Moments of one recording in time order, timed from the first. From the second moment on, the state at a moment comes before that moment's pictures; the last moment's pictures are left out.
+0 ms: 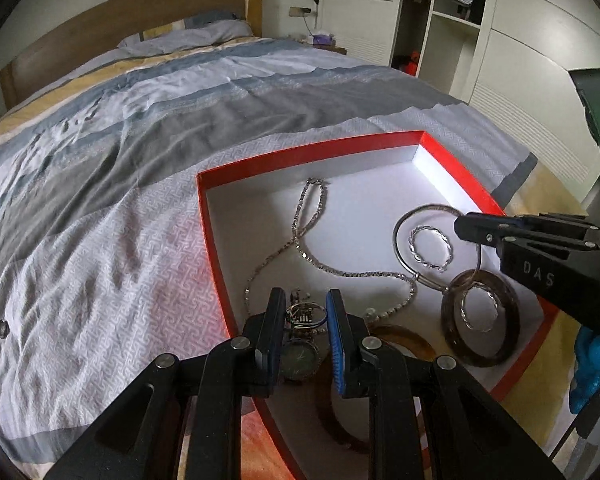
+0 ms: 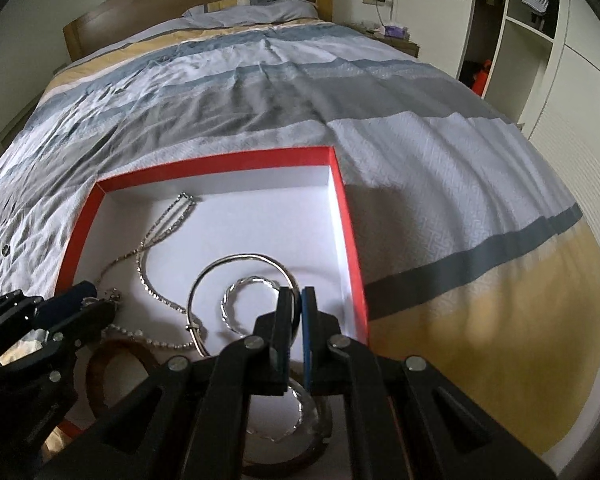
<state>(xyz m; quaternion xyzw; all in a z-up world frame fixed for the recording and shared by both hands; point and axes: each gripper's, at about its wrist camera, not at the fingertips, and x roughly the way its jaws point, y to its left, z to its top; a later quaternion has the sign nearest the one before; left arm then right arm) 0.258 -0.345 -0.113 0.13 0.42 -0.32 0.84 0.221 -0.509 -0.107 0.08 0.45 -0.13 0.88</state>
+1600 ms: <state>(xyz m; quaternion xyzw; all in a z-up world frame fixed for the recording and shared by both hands) 0.240 -0.347 -0.113 0.12 0.37 -0.32 0.86 0.184 -0.507 -0.109 0.08 0.42 -0.10 0.90</state>
